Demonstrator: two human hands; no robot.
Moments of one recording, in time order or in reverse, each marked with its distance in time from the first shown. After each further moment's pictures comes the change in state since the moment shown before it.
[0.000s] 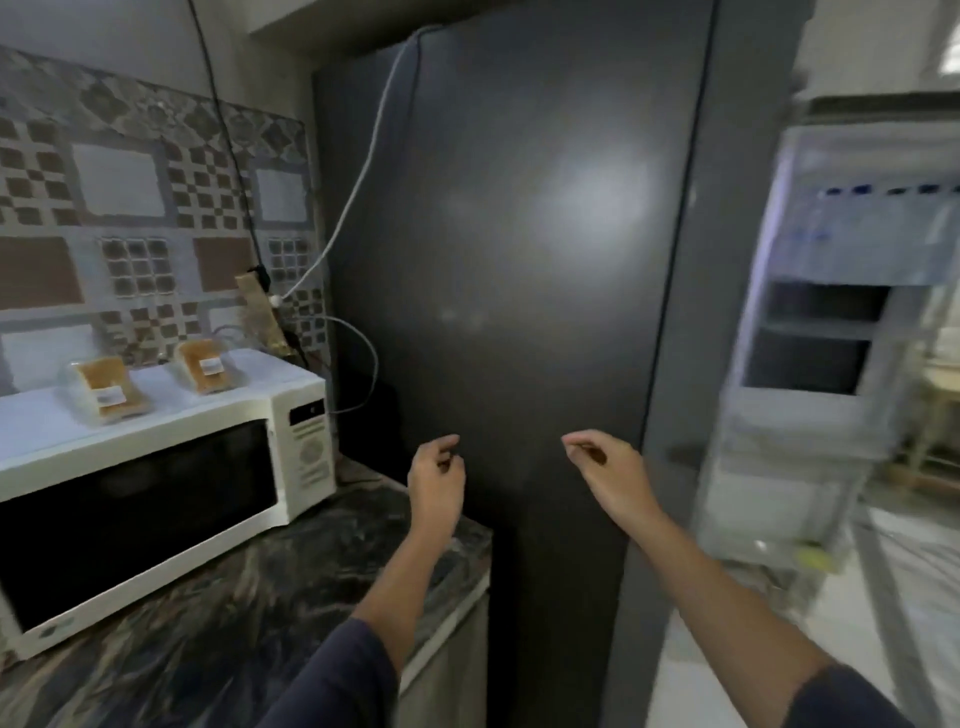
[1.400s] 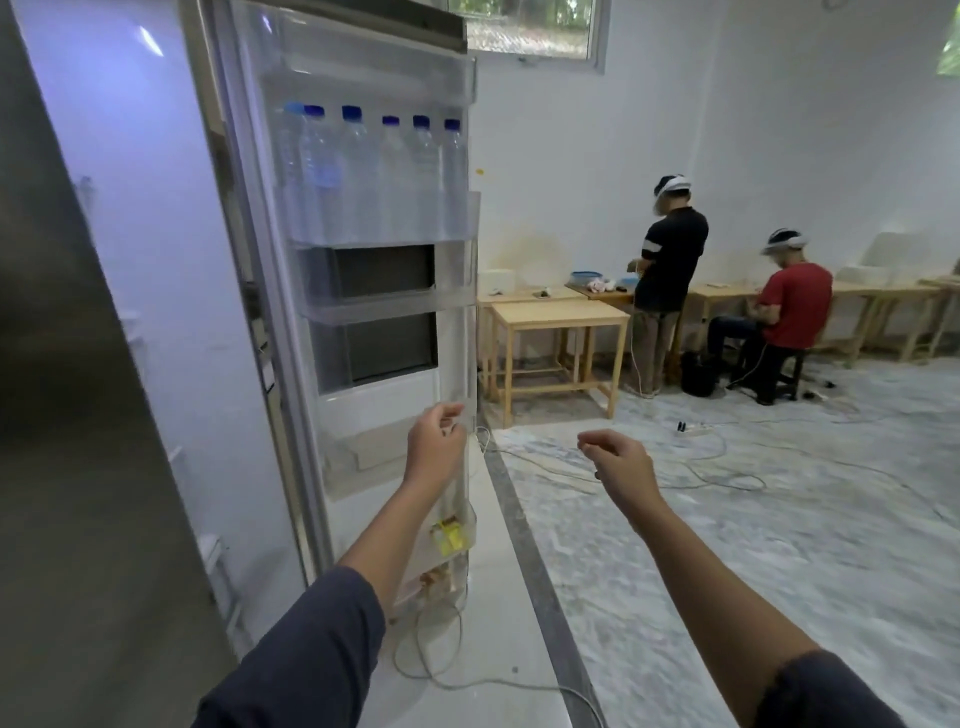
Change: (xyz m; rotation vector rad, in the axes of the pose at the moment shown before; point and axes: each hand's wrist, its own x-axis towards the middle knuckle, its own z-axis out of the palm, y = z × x) left_hand 0.024 0.116 0.799 -0.156 -0.830 0.211; right_hand 0.146 0.441 -0.526 -0.086 0.766 0.533
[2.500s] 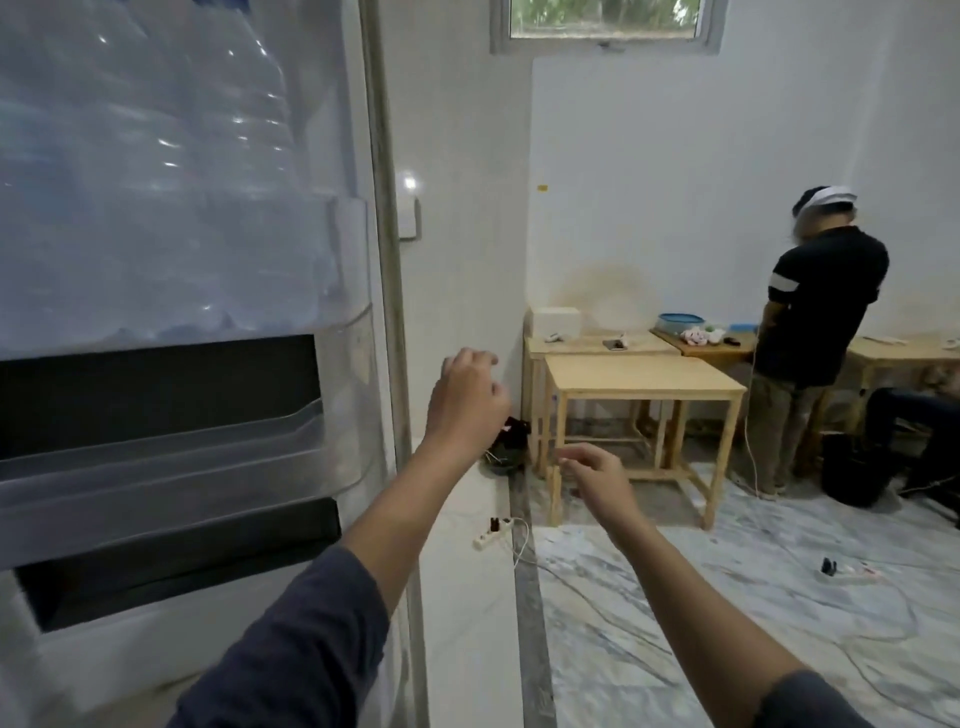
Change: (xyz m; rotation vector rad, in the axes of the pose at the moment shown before) left_hand 0.571 -0.014 0.278 0.670 0.155 0.267; right_hand 0.658 0.104 0.125 0.090 -0.301 -0.080
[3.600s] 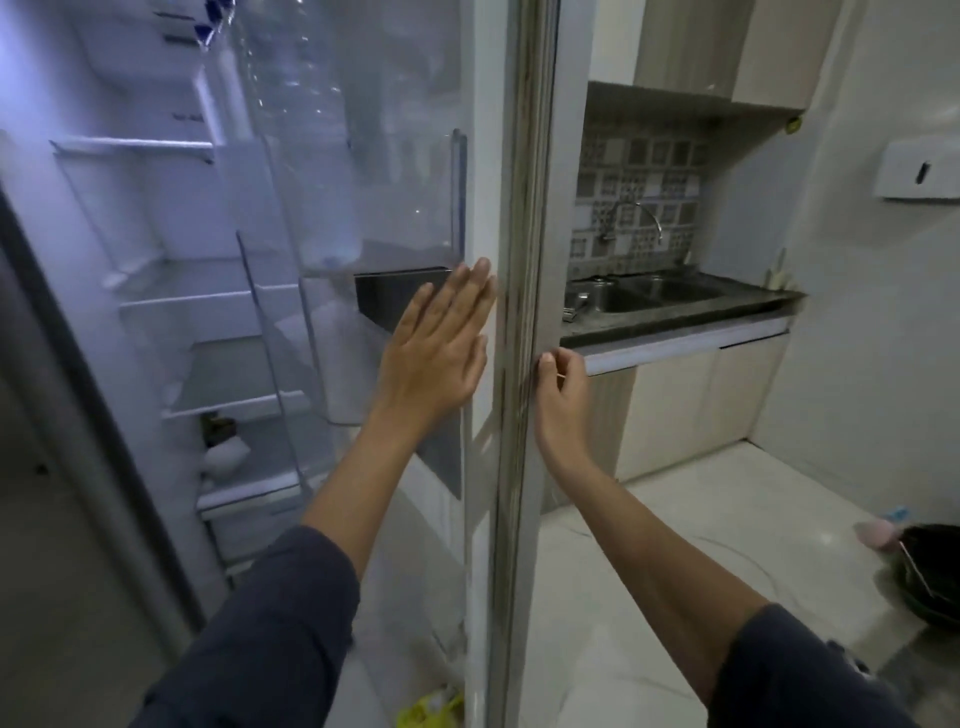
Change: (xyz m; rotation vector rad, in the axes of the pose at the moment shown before) left_hand -0.039 -0.036 -0.035 1.432 0.393 -0.289; right_hand 0.076 -0.060 0.140 0.560 -0.815 -0.369
